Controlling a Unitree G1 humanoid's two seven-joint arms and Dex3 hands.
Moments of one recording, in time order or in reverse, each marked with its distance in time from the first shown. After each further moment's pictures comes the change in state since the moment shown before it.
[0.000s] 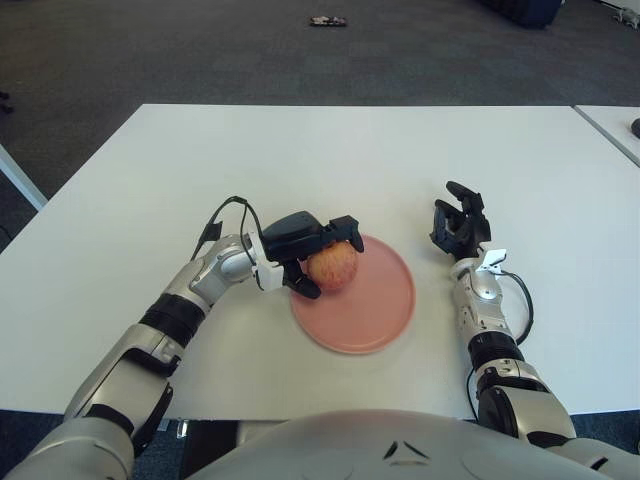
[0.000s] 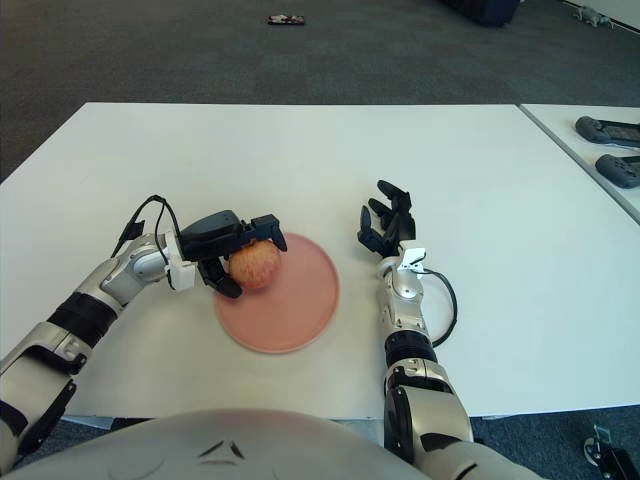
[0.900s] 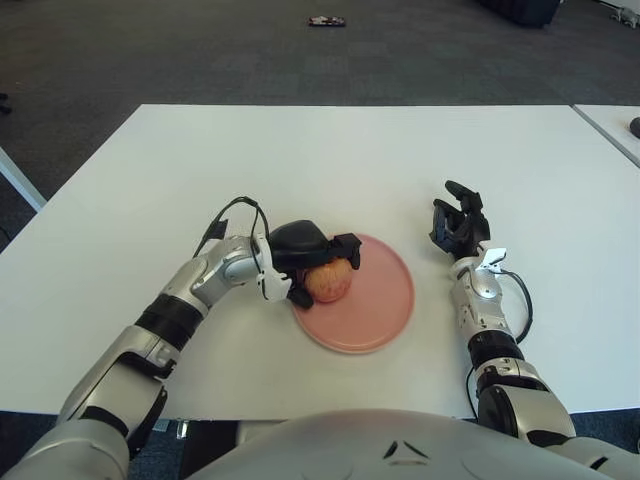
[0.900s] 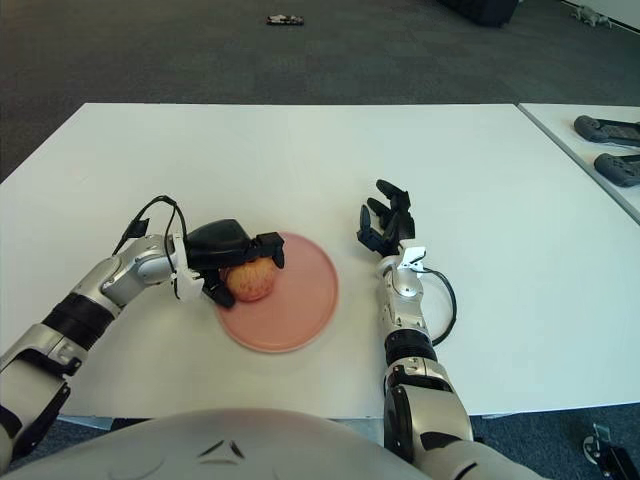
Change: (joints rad) left arm -0.001 0.004 -0.022 -0.030 0.205 0.028 0.018; right arm -0.003 0.000 -0.002 0.000 0.006 0.010 0.003
